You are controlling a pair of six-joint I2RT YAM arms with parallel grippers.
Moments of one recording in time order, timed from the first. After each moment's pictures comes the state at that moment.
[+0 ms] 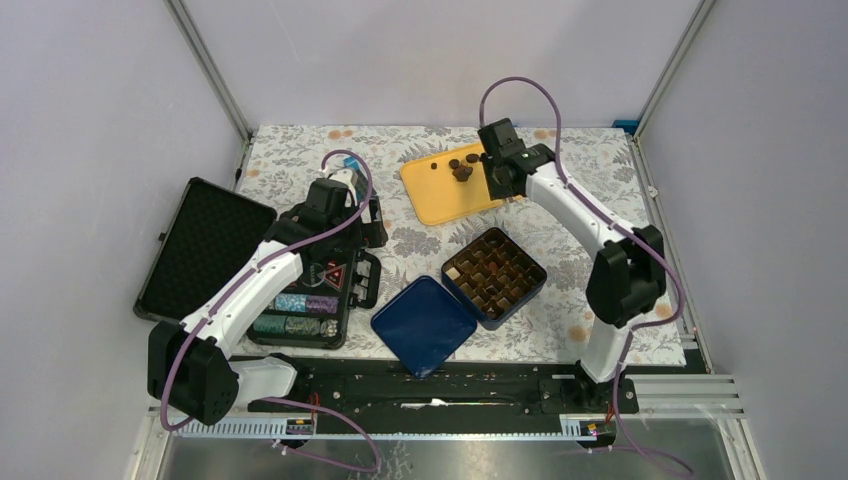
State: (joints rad) left arm -0.41 1.23 0.99 -0.54 0.00 -0.43; right arm 0.48 1.86 1.67 -0.78 0.33 0.15
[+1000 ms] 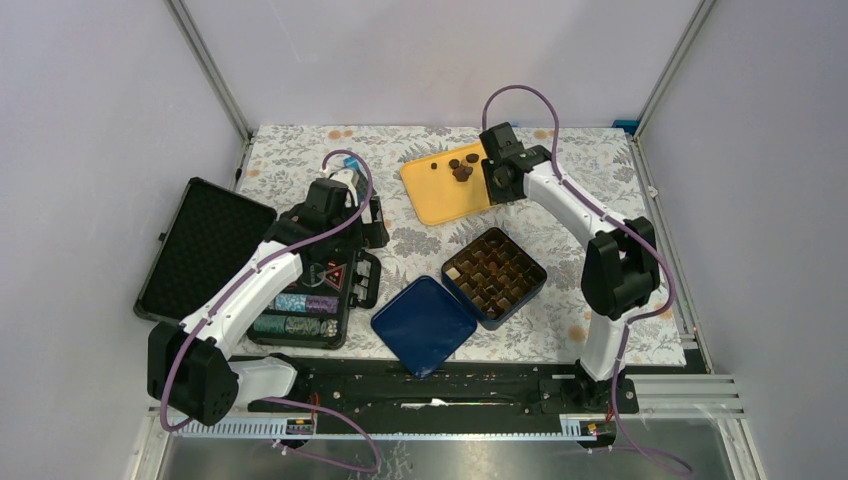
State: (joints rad) left arm -0.41 1.23 0.99 -0.54 0.02 -0.43; right arm 0.45 1.87 1.63 -0.78 0.29 0.17
